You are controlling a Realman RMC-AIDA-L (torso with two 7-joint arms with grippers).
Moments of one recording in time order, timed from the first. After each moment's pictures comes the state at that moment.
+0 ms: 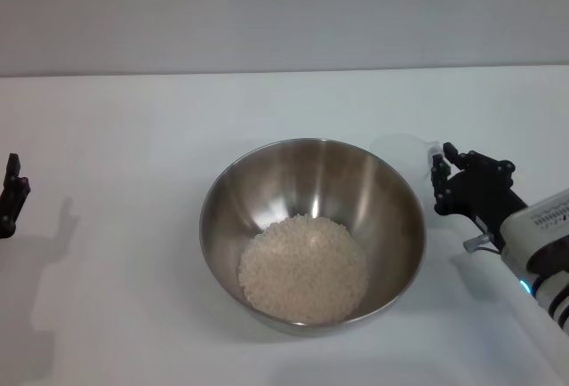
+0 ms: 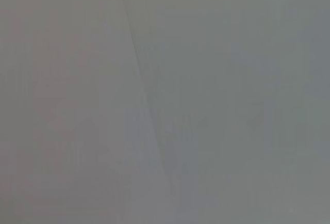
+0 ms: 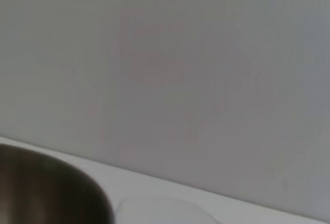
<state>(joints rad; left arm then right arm) -0.13 -2.08 -1.01 -0.44 2.44 1.24 0.26 0.50 2.09 0.42 0.23 -1.99 -0.97 -0.04</state>
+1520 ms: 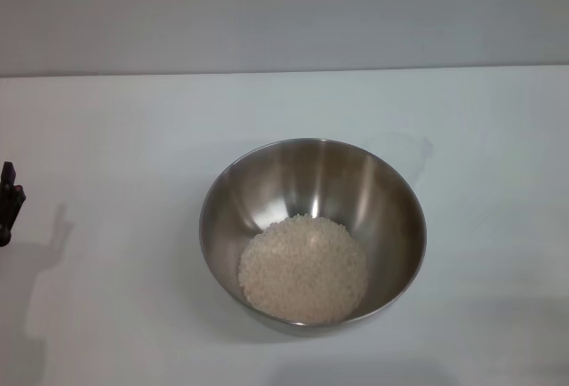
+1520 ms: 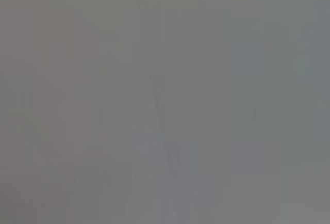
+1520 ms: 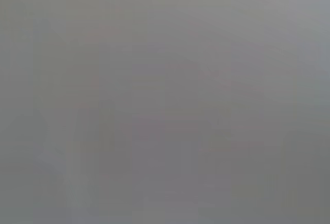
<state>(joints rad) -0.12 -2.08 -1.00 -0.41 2.44 1.26 0.21 0.04 2.09 0.61 0.26 -1.97 -1.74 0.00</state>
